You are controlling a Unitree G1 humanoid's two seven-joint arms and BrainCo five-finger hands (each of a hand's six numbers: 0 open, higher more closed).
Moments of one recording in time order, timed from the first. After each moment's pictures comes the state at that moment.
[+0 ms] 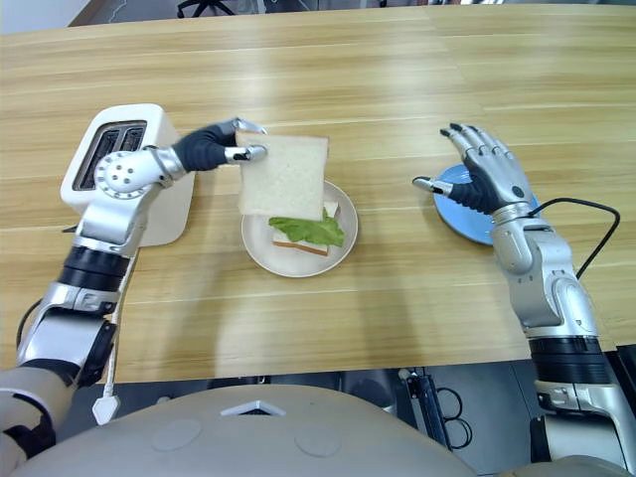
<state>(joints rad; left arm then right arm) -0.59 0.41 -0.22 0.36 -0.15 -0.16 -0.87 -0.03 -0.70 -0.13 -0.03 -0.61 -0.16 -0.02</state>
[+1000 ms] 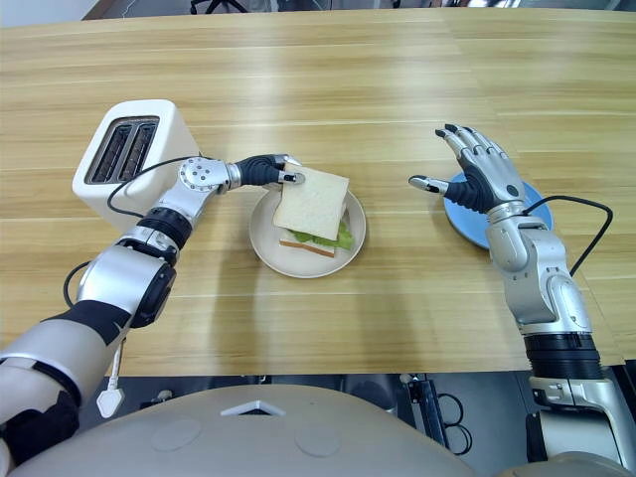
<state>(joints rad) -0.90 0.21 -0.25 1.21 0.12 -0.45 -0.80 -0.05 -0.69 -0.08 -0.01 -0.61 -0.16 0.02</state>
